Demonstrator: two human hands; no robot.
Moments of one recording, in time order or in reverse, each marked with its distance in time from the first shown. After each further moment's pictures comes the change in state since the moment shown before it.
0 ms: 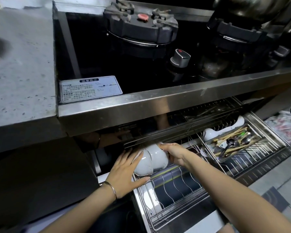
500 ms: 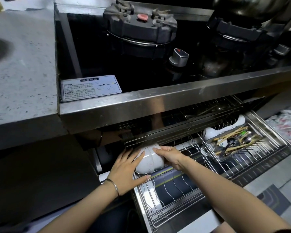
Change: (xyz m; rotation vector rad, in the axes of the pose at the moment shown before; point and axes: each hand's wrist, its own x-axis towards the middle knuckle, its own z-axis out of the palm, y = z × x) left_hand 0.001 0.003 -0.003 0.028 -0.009 -0.013; right_hand 0.007 0.024 0.004 -0.103 -0.050 -0.078
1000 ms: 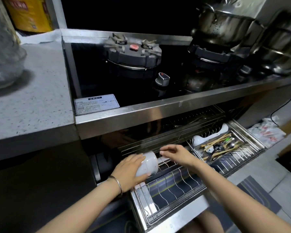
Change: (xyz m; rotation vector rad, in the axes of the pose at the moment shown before) left_hand 0.001 0.036 -0.054 -0.116 -0.077 0.050; right_hand -0.091 -0.047 -0.033 -0.363 0.069 -0.283
